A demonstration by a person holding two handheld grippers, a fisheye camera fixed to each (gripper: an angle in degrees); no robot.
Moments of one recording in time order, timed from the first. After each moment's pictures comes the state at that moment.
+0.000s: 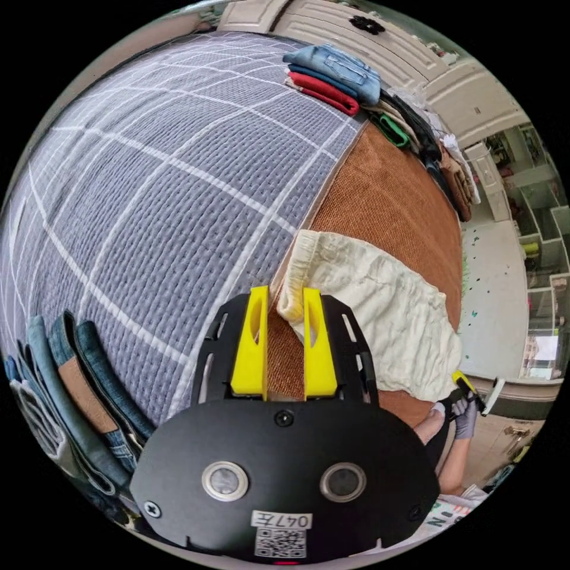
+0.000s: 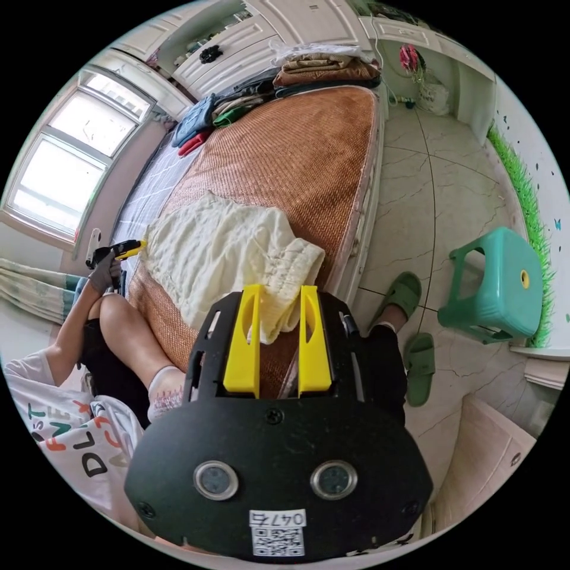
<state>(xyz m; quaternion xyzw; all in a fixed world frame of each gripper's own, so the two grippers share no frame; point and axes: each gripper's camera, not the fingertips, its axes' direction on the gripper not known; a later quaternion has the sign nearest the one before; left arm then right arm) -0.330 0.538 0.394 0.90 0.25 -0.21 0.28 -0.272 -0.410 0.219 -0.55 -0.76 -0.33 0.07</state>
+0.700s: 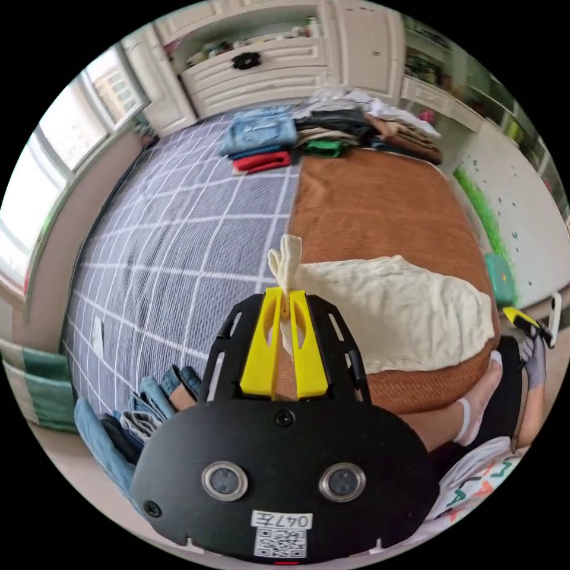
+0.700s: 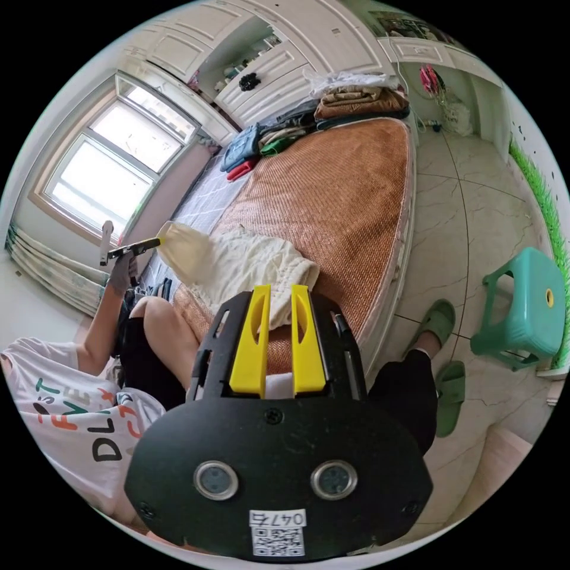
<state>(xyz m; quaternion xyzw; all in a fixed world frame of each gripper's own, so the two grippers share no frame) -0.053 0.732 0.430 0.92 -0.01 -0.31 0.25 -0.255 -0.432 0.224 -0.55 -0.81 -0.22 0.03</state>
